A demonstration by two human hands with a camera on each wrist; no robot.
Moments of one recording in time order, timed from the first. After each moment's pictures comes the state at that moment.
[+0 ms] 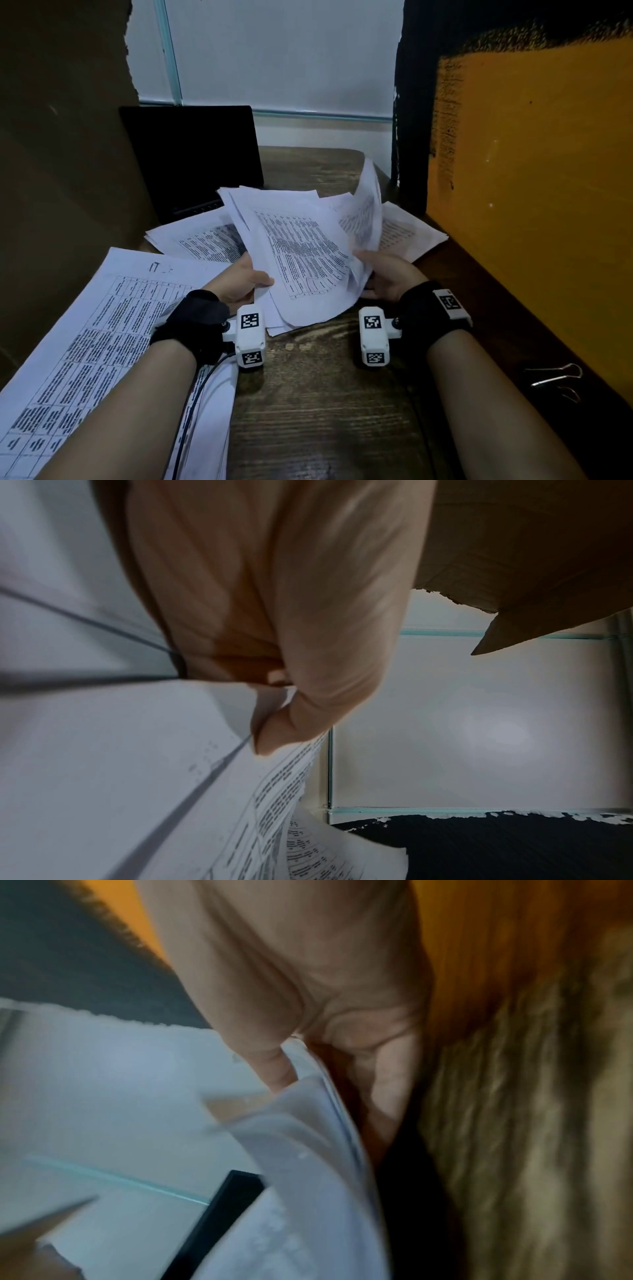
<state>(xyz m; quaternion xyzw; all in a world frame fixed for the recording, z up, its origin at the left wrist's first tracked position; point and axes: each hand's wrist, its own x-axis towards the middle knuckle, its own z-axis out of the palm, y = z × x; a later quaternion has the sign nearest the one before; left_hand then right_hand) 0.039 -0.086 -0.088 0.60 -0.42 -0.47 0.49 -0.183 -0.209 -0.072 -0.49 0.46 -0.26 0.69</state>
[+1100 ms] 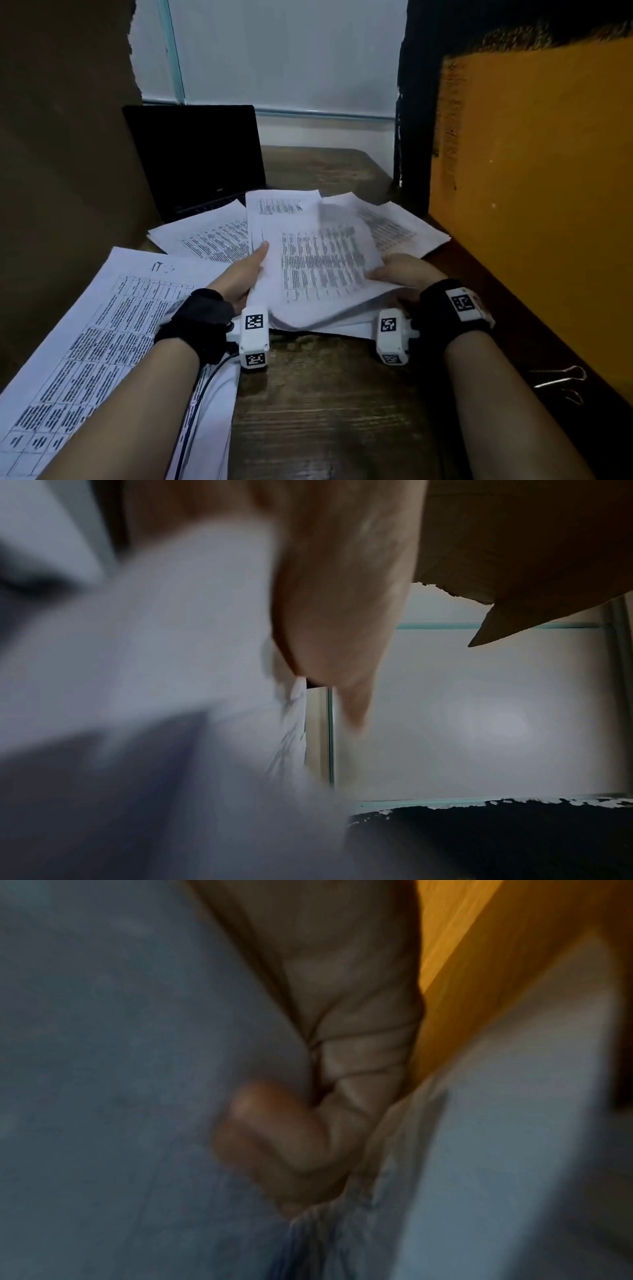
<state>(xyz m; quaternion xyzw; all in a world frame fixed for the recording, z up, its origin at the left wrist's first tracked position) 0.036 -0.091 -0.086 0.64 -0.31 -0.48 0.51 -0.205 -0.208 -0.056 -0.66 0.47 -0.19 0.55</state>
